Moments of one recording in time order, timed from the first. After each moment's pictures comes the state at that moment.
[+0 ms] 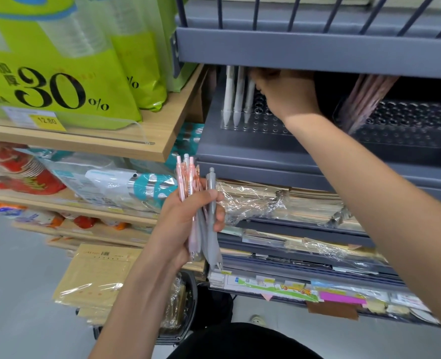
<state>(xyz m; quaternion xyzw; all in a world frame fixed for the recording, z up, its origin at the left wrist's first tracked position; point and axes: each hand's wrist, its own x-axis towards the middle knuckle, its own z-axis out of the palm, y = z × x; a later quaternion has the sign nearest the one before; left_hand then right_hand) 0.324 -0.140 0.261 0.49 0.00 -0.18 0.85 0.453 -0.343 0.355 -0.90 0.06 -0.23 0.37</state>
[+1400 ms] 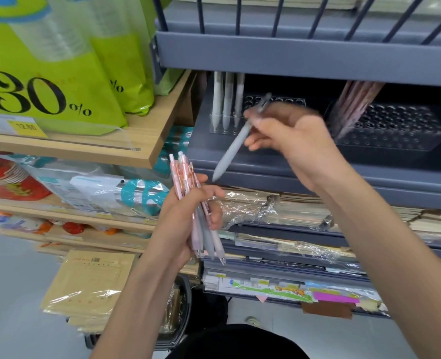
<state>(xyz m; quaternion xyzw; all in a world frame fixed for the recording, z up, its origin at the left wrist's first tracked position) 0.337 -0.160 0.260 0.47 0.00 -0.16 0.87 0.371 -0.354 0.339 -0.72 -0.03 -0.08 0.68</state>
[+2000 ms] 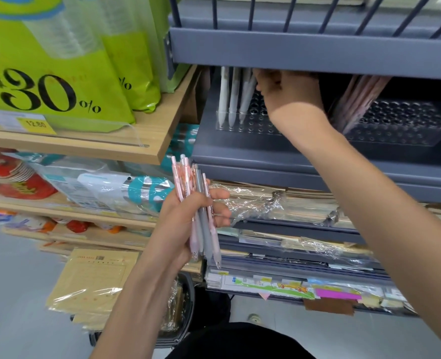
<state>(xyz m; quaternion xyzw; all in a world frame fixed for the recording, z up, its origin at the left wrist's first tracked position) 0.330 -0.144 0.258 0.50 -0.01 -0.17 0.85 0.428 -0.341 0.362 -0.92 0.05 -0.24 0.31</state>
